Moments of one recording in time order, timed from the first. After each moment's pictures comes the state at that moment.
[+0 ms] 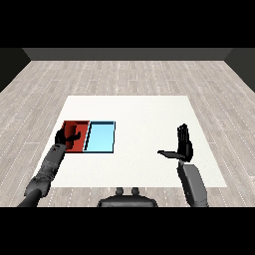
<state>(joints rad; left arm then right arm) -0.64 0.46 0.00 -0.36 -0.08 0.43 -0.14 -0.07 -0.22 0.02 -1.48 -0.25 -0.11 -0.50</state>
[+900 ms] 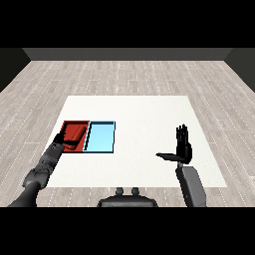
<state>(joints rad) -0.78 0.49 -0.06 -0.03 -0.20 0.29 -0.01 -0.04 -0.20 0.03 -1.55 -0.24 -0.09 -0.54</state>
